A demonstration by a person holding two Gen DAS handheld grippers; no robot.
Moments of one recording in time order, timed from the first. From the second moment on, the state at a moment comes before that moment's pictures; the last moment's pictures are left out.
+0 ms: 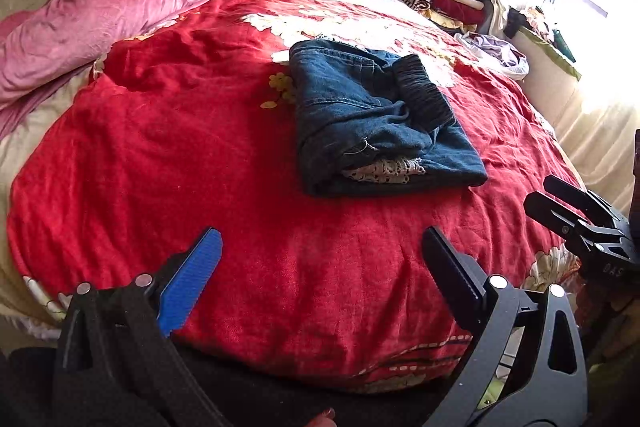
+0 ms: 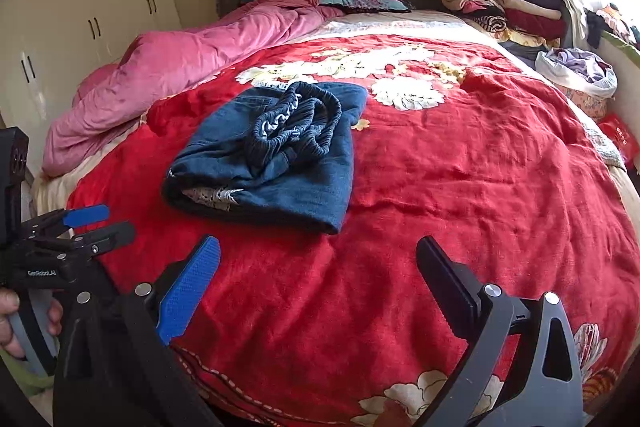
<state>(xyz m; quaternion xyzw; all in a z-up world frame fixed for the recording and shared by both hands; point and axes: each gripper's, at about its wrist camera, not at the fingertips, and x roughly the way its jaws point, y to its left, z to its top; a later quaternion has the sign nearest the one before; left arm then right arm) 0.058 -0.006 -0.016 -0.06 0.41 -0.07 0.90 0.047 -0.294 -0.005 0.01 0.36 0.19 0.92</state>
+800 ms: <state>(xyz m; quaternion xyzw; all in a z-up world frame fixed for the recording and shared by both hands) 0.055 0.001 -0.019 -0.07 0.42 -0.06 0.90 0.045 -0.288 -0.002 0.00 0.36 0.19 0.91</state>
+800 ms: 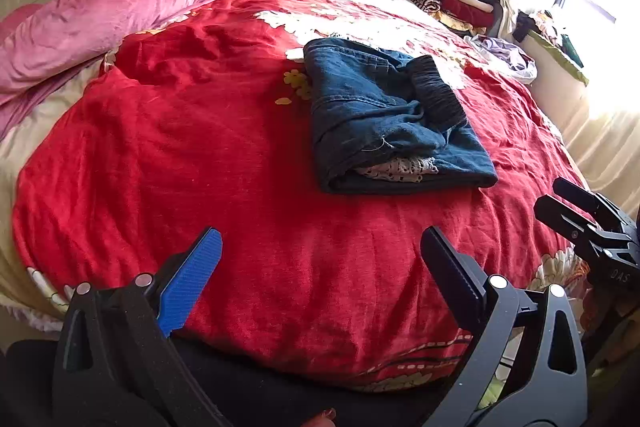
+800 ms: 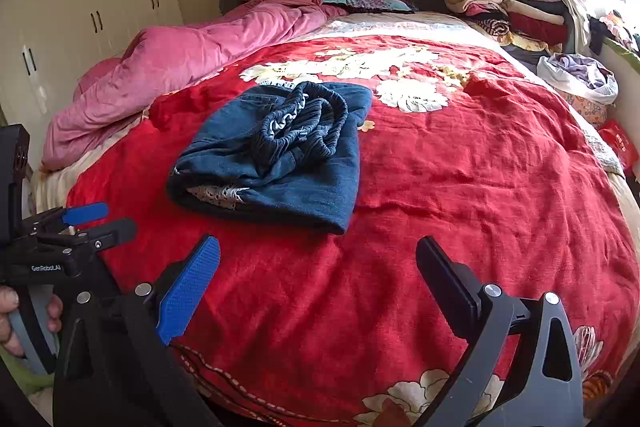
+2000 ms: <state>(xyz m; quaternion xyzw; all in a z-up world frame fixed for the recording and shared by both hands) 0.053 0.005 -0.017 -0.07 0.42 -0.04 0.90 0.043 -0.289 0.003 0.00 0.36 0.19 0.92</state>
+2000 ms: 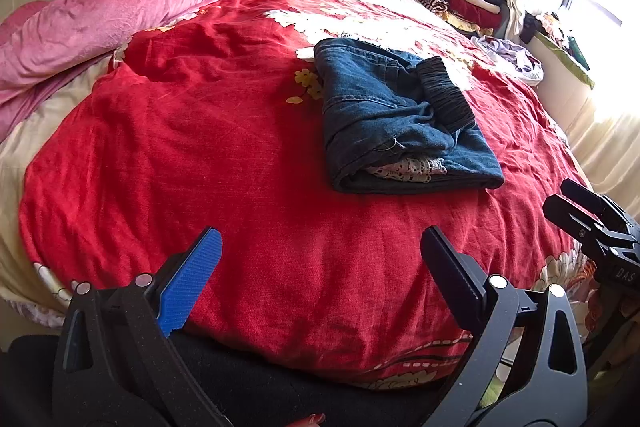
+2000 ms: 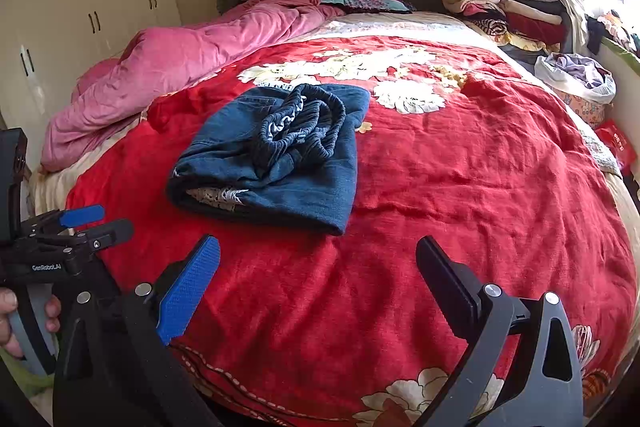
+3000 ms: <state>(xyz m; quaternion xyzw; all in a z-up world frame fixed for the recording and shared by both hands) 0.053 0.009 -0.022 -0.07 0.43 -0.03 0.90 0.047 -0.293 0.000 0.00 0.36 0.18 0.91</state>
